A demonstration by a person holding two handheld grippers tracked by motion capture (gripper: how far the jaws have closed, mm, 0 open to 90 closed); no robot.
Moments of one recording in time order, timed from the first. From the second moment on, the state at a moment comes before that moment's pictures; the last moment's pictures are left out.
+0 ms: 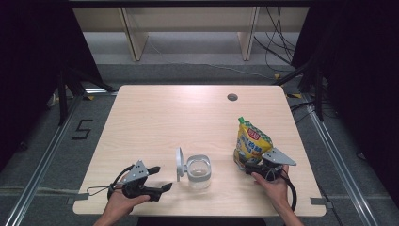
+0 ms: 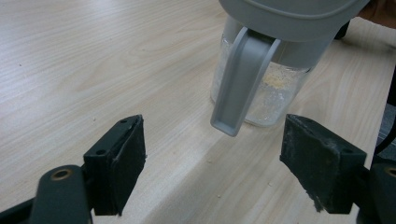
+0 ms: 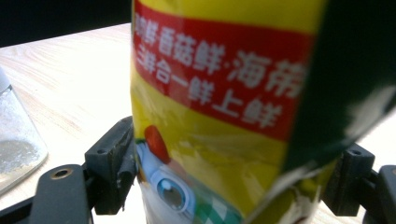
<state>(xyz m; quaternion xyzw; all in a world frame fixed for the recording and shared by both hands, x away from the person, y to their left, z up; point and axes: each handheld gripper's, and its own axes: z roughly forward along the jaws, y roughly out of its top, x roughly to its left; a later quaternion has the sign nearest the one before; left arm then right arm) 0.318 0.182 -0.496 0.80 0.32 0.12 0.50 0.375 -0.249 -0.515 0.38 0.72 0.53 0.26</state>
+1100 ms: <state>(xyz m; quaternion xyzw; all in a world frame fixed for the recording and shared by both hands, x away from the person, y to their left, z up) 0.317 0.183 -0.494 0.80 0.32 0.12 0.50 0.369 -0.244 -0.491 0.33 0.75 0.47 0.33</state>
